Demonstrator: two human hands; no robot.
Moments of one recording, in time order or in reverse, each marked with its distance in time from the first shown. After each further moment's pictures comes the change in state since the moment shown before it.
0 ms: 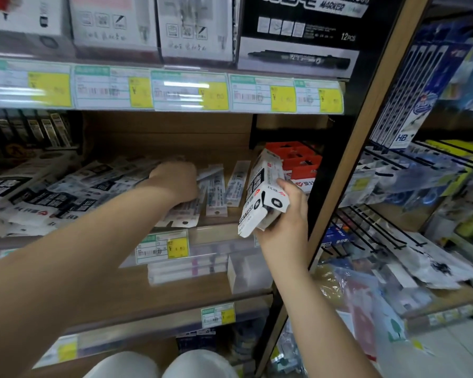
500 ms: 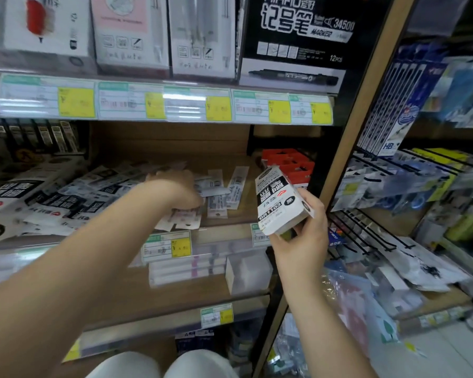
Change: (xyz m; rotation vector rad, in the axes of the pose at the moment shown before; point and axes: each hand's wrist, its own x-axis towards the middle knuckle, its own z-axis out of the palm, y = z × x) left_hand -0.030 0.007 -0.022 -0.057 -0.186 -0.163; right_hand -0.018 -0.012 -0.028 0.116 0.150 -0.012
